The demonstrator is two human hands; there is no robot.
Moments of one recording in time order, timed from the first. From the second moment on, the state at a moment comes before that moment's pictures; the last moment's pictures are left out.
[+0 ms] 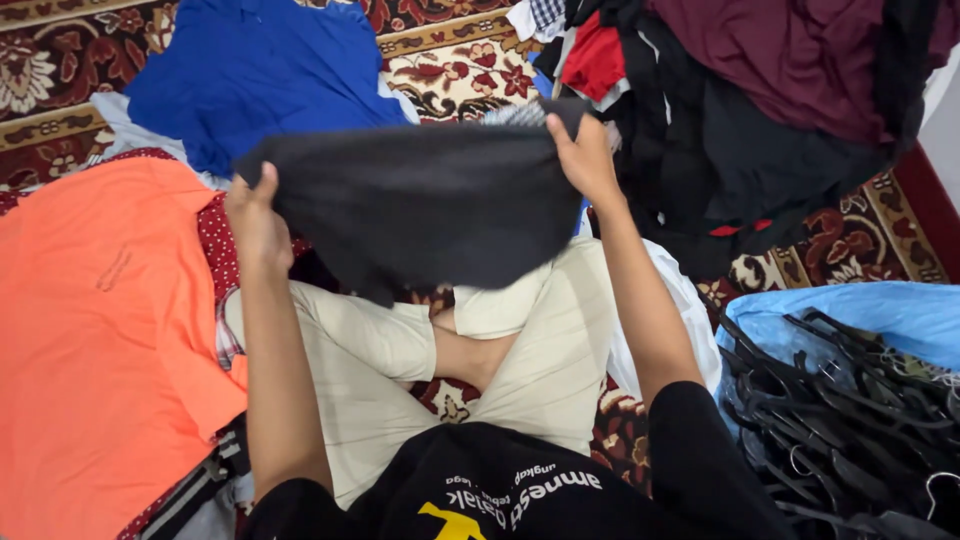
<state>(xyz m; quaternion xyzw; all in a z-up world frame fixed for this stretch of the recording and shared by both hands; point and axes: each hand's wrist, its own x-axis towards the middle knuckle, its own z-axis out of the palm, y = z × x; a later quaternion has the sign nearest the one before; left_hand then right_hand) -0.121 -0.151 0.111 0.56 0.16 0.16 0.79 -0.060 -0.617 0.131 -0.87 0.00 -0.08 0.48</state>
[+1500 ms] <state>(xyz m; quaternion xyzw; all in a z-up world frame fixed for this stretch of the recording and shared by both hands) -0.152 -0.275 -0.025 0.97 0.01 -0.25 0.02 -0.134 -0.499 0.006 -0.96 -0.21 0.20 0.05</state>
